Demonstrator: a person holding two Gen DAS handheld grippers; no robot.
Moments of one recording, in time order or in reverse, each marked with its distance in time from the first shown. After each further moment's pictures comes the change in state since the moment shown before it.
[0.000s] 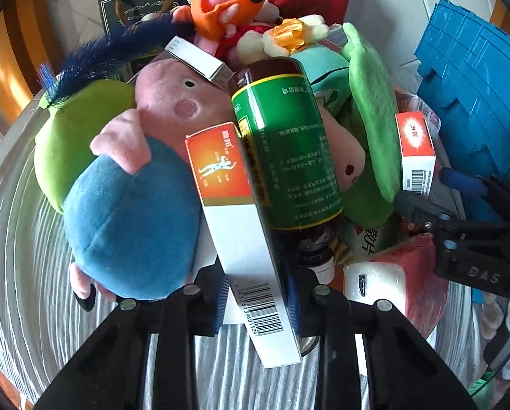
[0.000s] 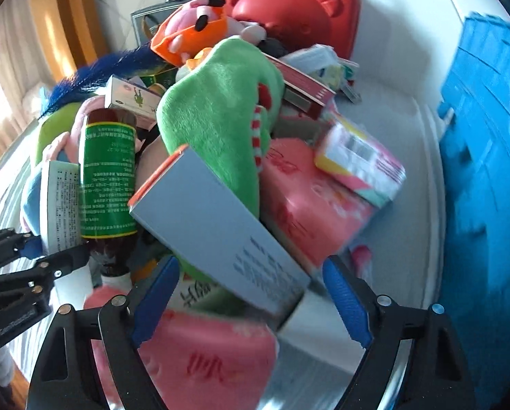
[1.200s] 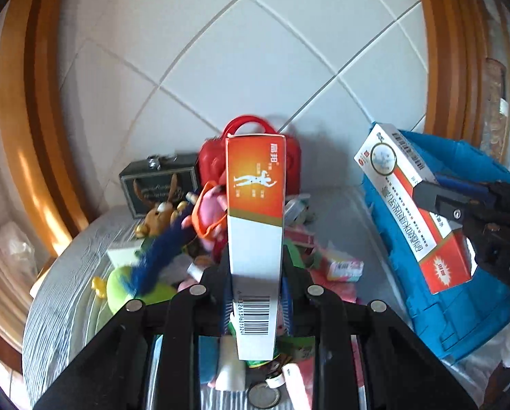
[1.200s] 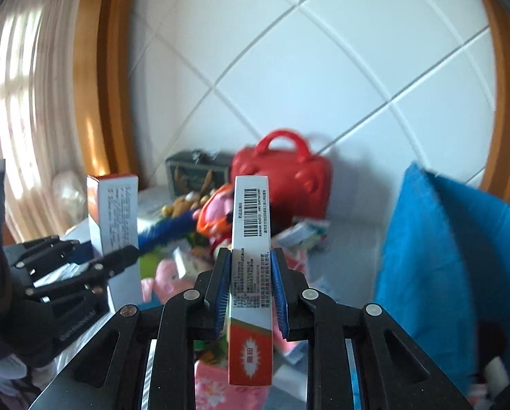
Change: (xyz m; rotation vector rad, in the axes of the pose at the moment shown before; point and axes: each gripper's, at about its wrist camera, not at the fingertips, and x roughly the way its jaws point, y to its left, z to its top) left arm -0.208 -0.067 0.060 0.167 -0.562 0.042; right arm -0.254 0.000 0.038 0.026 -0.532 -0.024
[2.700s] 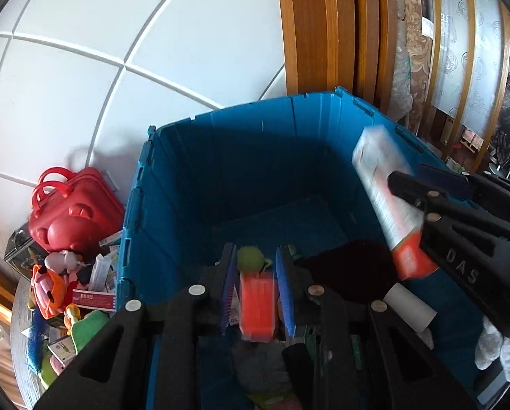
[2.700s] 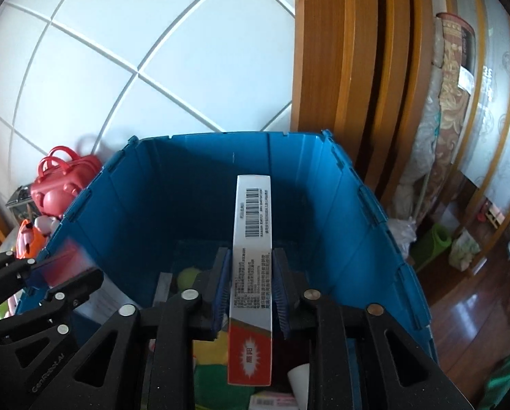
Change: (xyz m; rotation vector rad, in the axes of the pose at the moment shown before) left arm 0.101 -0.398 0.136 0.278 0.250 -0.263; right arm -0.051 -0.380 -0.008 0.306 0.212 -0.437
